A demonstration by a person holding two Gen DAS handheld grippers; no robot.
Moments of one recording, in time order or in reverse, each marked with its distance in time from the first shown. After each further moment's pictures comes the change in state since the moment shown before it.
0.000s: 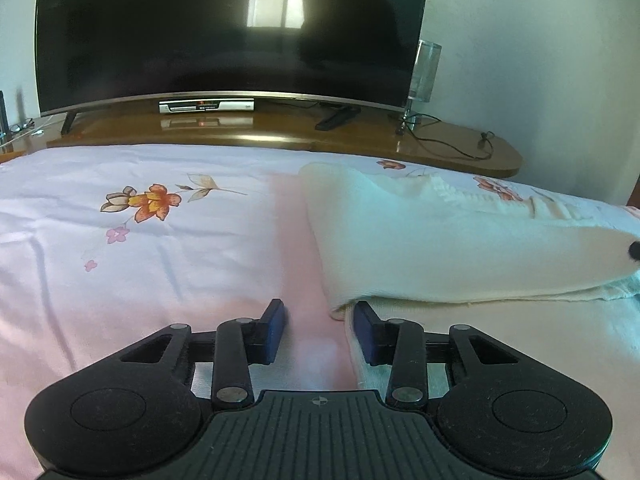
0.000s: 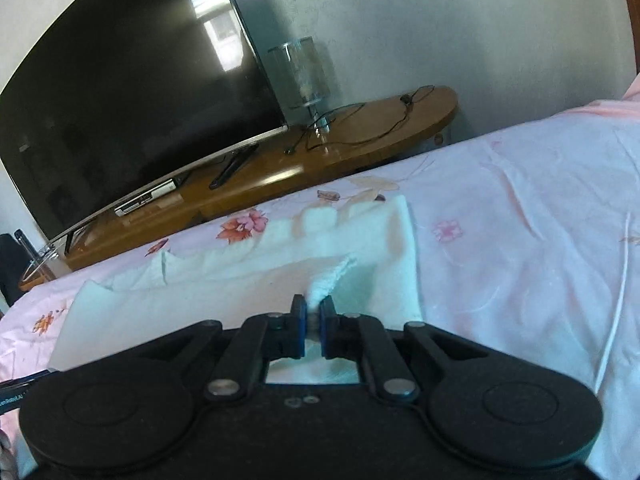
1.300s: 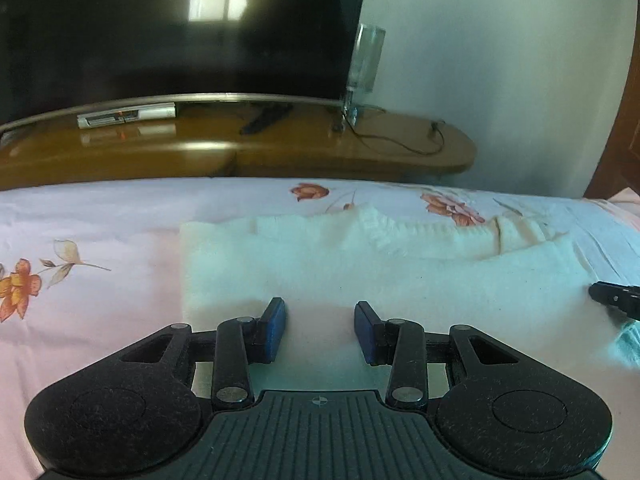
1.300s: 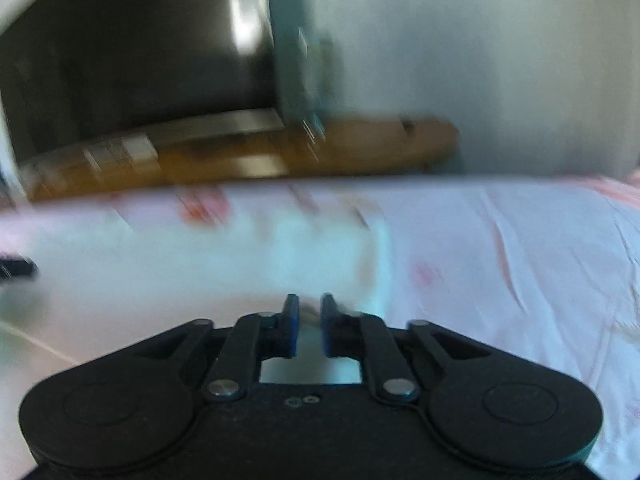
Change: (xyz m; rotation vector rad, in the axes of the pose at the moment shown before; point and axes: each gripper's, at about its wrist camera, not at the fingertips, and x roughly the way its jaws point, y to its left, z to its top) left arm 0.070 -0.051 0.056 0.077 0.037 -0.155; right arm 0.051 -0.005 -0.002 -0.245 0.045 -0.095
